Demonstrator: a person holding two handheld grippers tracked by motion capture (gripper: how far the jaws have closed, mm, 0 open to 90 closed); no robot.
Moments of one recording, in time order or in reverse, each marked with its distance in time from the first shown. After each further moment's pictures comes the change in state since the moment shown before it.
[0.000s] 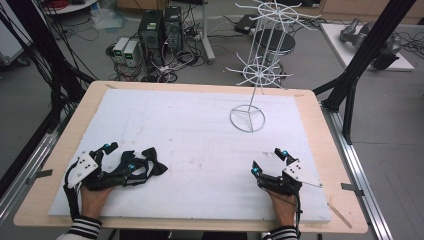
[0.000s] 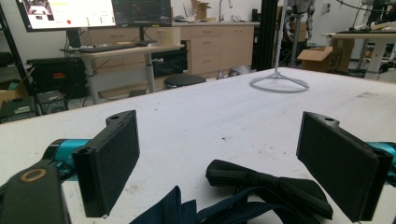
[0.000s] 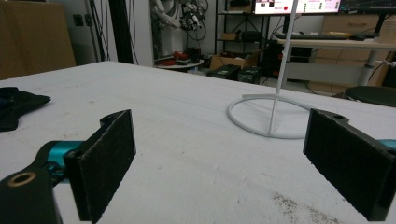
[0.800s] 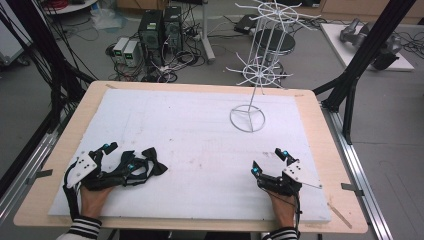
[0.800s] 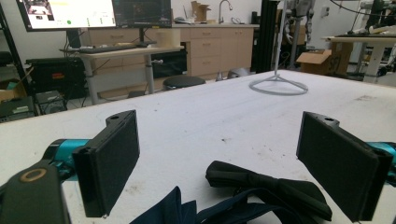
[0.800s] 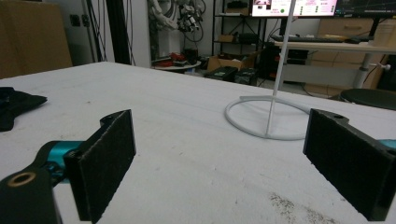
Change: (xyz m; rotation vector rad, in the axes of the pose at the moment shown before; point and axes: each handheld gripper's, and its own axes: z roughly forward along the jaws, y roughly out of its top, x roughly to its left) left arm 0.001 0.000 -0.001 -0.013 -0.003 -0.010; right arm 0.002 0.000 -0.001 -0.007 -0.012 -0.013
